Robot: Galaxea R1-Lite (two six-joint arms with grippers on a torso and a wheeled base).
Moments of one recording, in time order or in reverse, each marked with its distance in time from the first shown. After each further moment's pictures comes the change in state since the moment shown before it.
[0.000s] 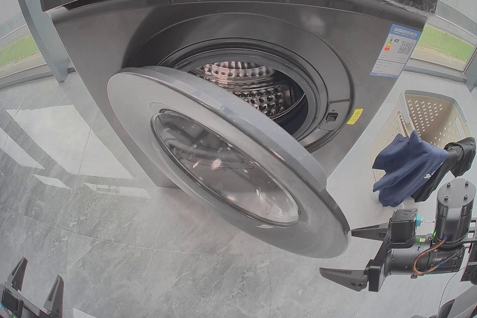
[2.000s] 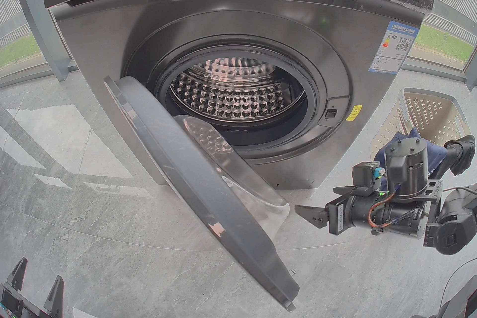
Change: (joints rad) left arm 0.001 0.000 0.000 0.000 -0.001 0.002; right arm -0.081 0.294 -0.304 -0.002 -0.166 0.089
